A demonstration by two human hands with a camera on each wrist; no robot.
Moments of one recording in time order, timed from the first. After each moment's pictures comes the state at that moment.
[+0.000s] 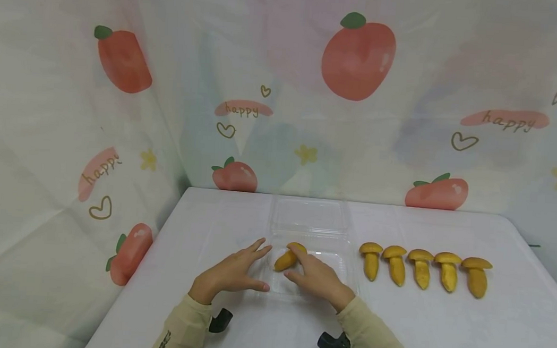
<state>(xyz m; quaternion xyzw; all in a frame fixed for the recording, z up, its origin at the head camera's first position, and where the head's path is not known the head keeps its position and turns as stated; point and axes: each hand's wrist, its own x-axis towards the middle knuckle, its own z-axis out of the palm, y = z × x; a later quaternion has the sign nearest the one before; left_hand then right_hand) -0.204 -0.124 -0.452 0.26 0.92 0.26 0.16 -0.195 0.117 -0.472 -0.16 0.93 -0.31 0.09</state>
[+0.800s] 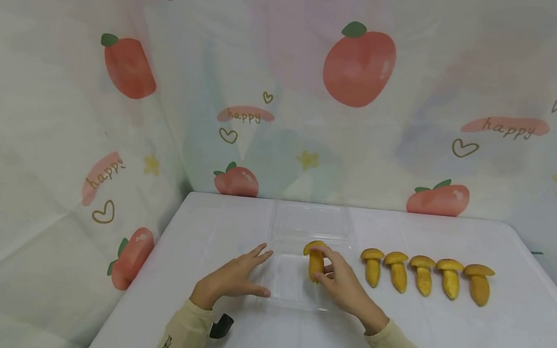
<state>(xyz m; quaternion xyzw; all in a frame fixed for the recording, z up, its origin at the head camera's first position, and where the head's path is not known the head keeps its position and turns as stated) -0.205 -0.124 -0.453 0.25 0.92 0.26 0.17 -0.178 0.158 -0.457 -0.15 0.87 -0.47 0.01</state>
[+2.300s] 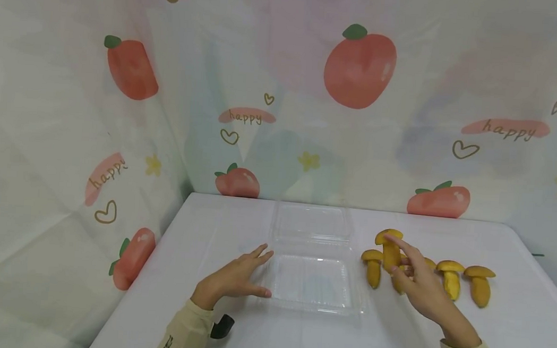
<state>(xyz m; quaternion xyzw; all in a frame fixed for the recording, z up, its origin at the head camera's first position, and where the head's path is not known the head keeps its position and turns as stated) -0.203 -0.123 -0.450 0.27 0.92 0.25 0.16 -0.158 0.283 -0.428 -0.14 0.91 -0.39 -0.10</state>
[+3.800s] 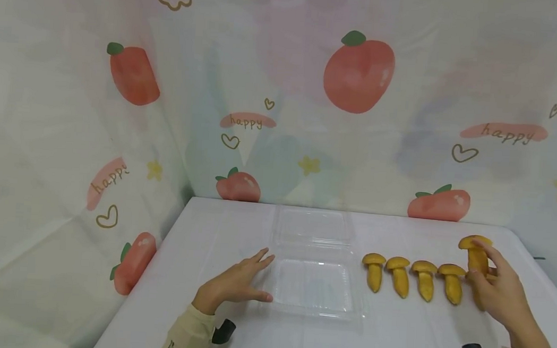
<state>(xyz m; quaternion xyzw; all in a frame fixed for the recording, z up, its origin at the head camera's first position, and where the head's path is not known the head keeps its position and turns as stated) -0.206 -0.123 -0.455 0.27 0.92 0.24 0.16 -0.168 0.408 -0.447 0.03 0.93 -0.34 -0.16</state>
